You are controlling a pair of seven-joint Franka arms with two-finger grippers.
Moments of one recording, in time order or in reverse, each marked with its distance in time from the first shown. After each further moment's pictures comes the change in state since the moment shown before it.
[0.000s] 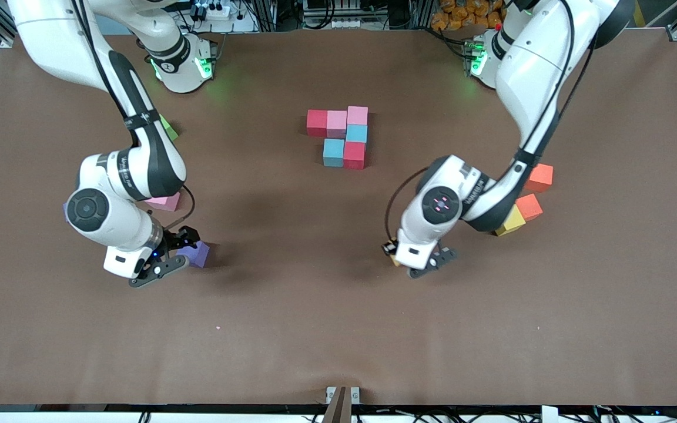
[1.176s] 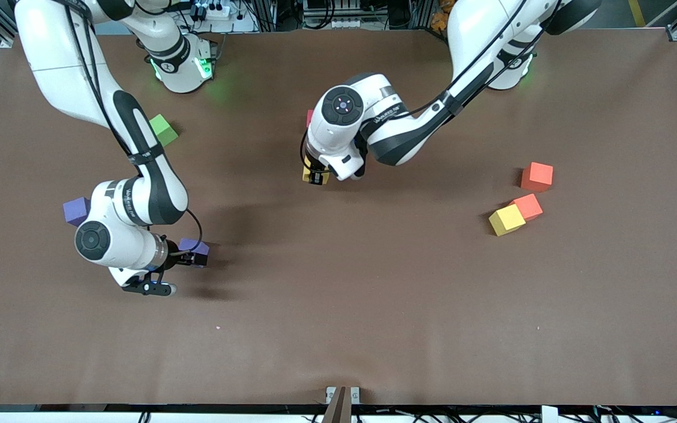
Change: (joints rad) left arm -0.103 -0.045 -0.300 -0.001 0.000 -0.056 -1.343; right arm -0.047 0.157 0.012 0.074 0.135 0.004 0.375
